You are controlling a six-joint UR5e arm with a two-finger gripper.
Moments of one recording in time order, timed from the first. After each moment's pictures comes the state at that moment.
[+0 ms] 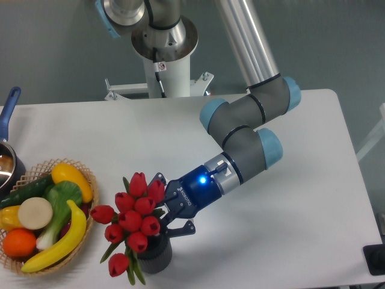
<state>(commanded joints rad) 2.54 -2.15 -1.65 -0.77 0.10 1.32</state>
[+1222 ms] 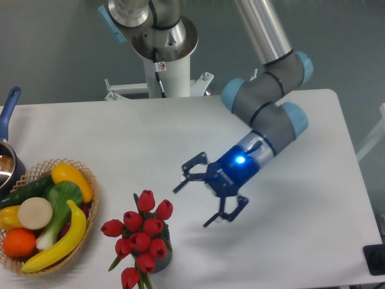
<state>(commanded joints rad) 2.77 -2.01 -1.76 -0.77 0.32 1.31</state>
